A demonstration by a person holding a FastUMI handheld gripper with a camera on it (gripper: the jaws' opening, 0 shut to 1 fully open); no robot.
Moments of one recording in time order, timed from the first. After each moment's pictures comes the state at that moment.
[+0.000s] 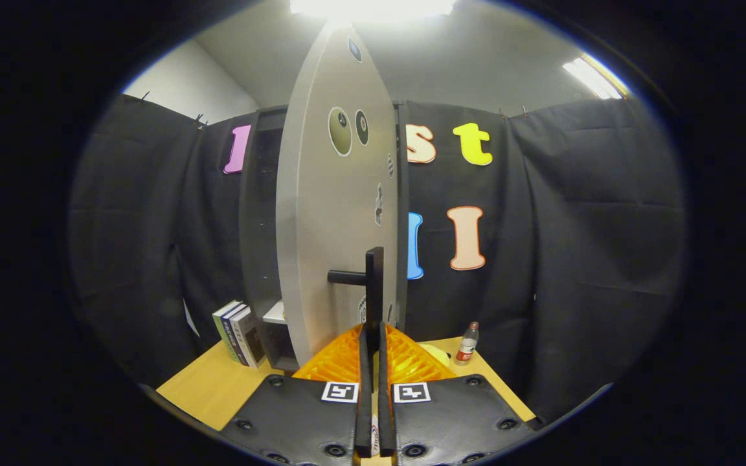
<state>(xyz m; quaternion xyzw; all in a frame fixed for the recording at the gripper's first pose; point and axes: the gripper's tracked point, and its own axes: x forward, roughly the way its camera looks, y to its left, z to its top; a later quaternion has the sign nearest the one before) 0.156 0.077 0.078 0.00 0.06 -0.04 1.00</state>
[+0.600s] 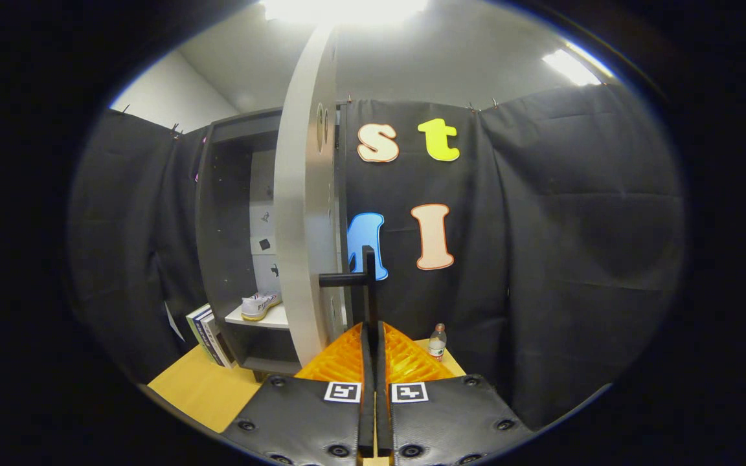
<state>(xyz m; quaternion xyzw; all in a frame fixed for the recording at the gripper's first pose) 0.151 0.048 0.077 0.03 0.05 -0.06 1.00</state>
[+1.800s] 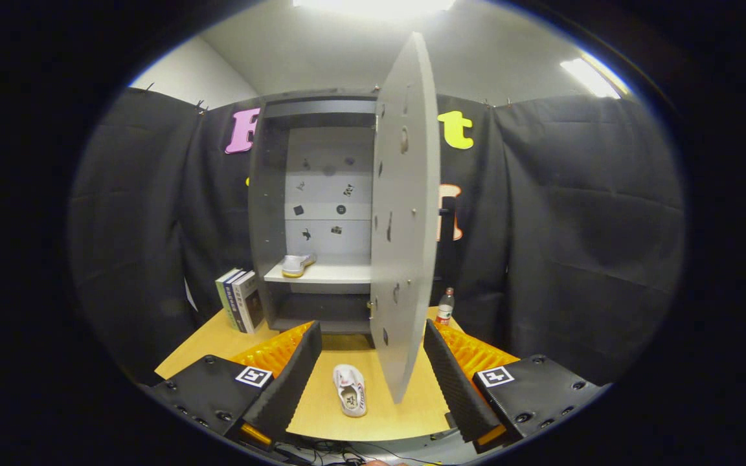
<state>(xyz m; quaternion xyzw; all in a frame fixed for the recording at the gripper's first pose) 0.105 0.088 0.055 0.00 0.12 -0.03 0.99</state>
